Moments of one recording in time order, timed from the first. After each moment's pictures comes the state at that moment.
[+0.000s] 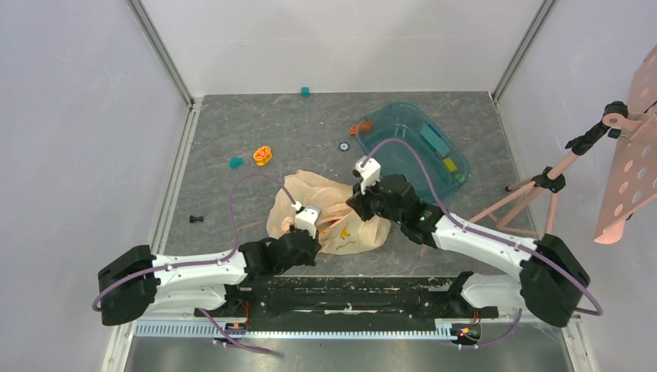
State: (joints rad) left arm -1.15 1.05 0.36 0.00 -0.38 -0.59; right arm 0.82 1.27 0.71 0.13 0.01 0.13
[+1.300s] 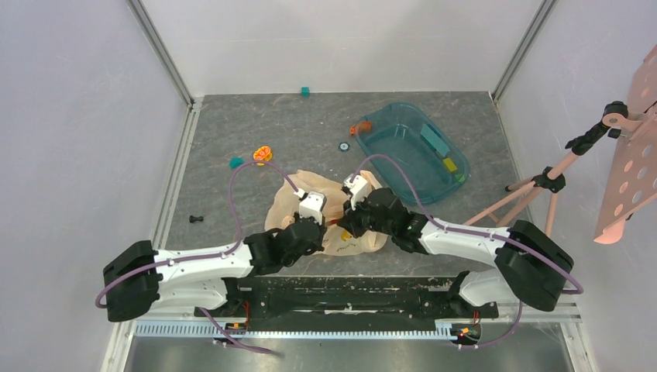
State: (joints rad) left arm -1.15 1.10 0.50 0.01 -0.50 -0.55; right arm 0.90 1.36 0.60 0.28 -0.14 0.20
